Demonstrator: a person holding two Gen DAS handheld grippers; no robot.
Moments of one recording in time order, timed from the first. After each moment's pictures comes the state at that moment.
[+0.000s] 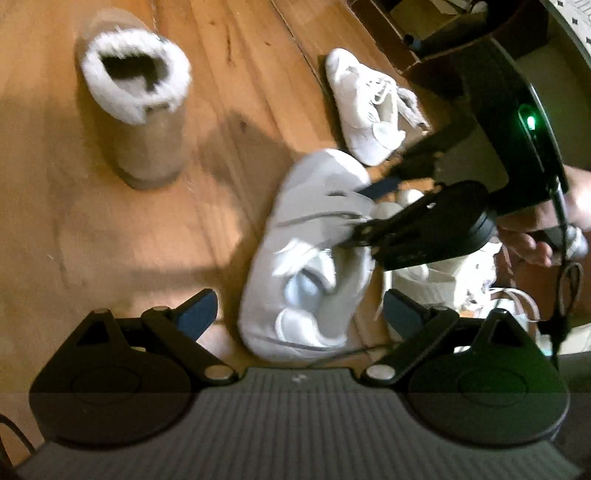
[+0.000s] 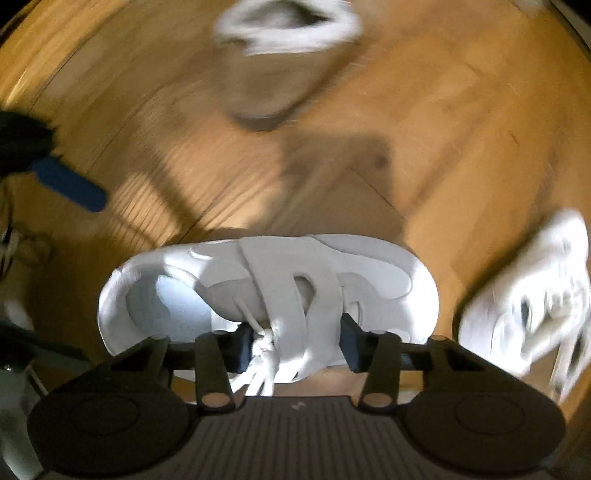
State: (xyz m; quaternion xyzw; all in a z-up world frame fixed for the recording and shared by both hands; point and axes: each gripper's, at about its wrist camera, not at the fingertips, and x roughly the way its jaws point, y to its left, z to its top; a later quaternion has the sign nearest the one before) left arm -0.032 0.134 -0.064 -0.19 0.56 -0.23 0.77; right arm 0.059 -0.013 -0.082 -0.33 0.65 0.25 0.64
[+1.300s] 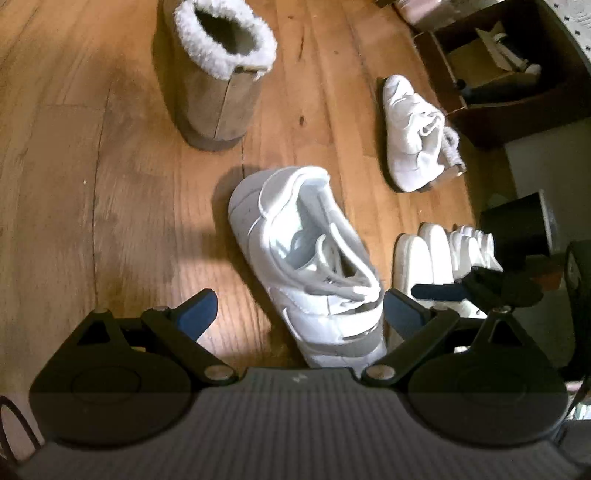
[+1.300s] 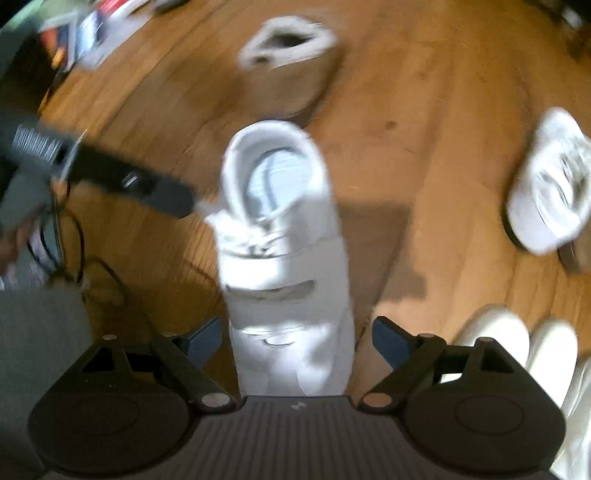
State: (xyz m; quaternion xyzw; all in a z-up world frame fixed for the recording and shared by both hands) left arm -0.058 0.150 -0.093 -0.30 0.57 -0.14 0.75; right arm -0.052 -0.052 -0.062 -0.26 0.58 0.32 0.70
